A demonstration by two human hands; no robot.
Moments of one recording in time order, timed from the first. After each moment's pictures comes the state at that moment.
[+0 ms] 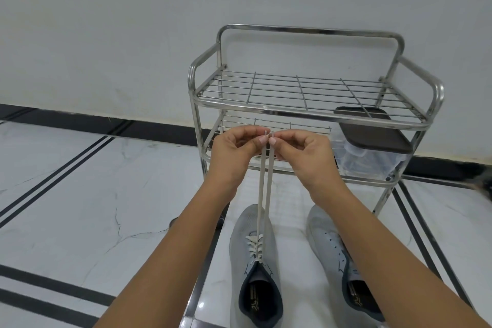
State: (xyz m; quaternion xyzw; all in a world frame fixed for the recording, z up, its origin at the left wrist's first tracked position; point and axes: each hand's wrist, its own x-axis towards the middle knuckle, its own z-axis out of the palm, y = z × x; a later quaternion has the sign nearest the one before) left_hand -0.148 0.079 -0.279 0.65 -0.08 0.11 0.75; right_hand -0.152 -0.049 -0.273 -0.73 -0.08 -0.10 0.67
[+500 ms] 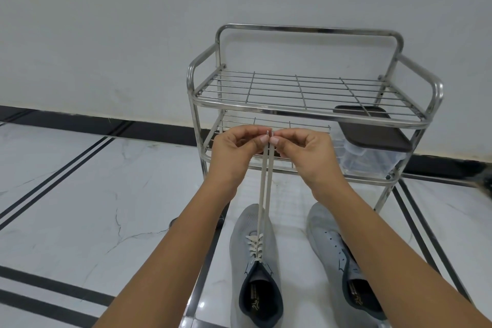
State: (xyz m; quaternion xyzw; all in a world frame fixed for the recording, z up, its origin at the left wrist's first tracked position) left_hand -0.148 0.078 -0.279 0.64 -0.10 0.11 0.75; right_hand -0.152 -0.051 -0.267 -0.72 -0.09 -0.10 0.68
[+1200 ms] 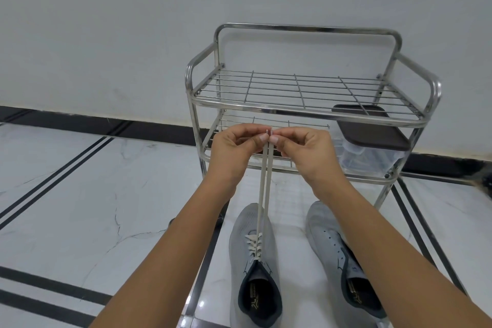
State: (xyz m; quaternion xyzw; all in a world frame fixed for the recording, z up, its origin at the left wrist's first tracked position) left_hand -0.146 0.076 -0.279 0.64 -0.11 0.11 0.75; right_hand -0.150 -0.053 -0.266 -0.72 -0.09 -0.09 0.68
